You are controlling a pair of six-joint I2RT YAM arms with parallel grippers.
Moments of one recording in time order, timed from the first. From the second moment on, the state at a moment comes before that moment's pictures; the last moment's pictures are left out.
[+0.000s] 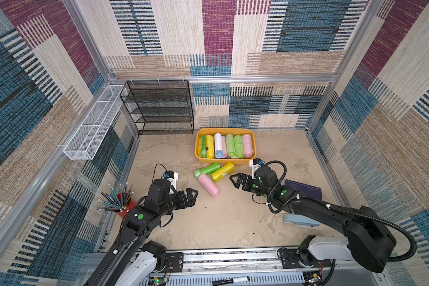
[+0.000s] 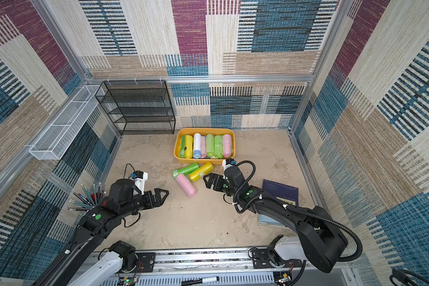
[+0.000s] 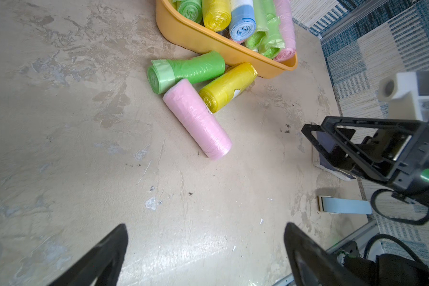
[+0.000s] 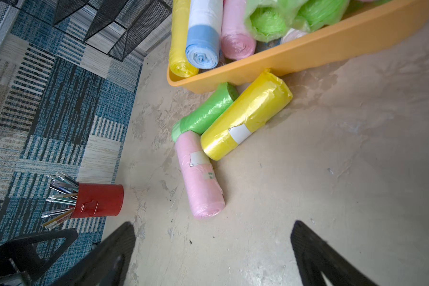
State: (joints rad) left arm -0.40 0.71 0.70 -0.69 0.16 -0.55; right arm 0.69 1.32 0.70 0.10 -0.09 0.82
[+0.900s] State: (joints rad) left arm -0.40 0.70 0.66 -0.68 0.18 -0.57; right arm 0.77 1.63 0.84 0.21 -0.18 0.83
